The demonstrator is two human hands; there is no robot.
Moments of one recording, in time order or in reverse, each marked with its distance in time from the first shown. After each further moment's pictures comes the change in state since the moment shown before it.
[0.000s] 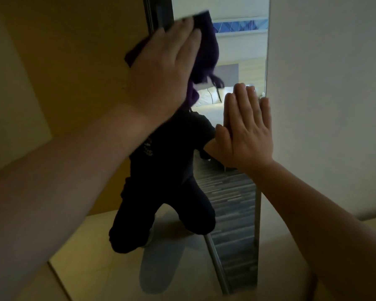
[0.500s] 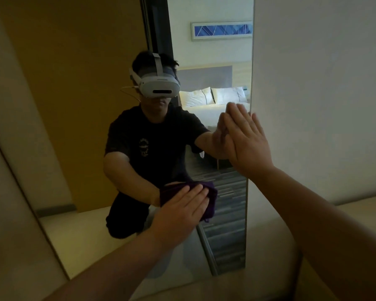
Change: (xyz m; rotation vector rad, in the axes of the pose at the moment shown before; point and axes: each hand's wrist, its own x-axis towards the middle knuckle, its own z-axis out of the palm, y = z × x) left_hand -0.247 0.127 0.009 -0.272 -0.563 0.306; right_hand -0.050 0.006 -0.041 0.146 -0.302 0.025
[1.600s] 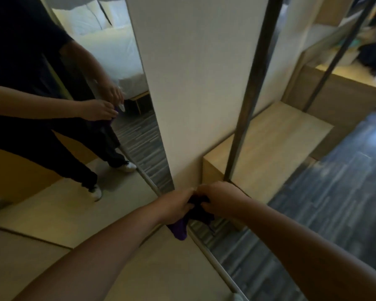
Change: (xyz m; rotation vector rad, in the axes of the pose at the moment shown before) left_hand 0.128 0.001 -0.331 -1.100 -0.851 0.121; right_hand 0.057 -0.106 -0.350 0.100 -1.291 0.632
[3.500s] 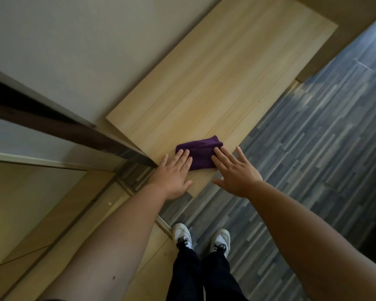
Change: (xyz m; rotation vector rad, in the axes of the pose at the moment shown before) left_hand 0.424 0.057 0.232 0.469 -0.318 -0.015; right_hand 0.039 0.490 0.219 -0.211 -0.249 0.136
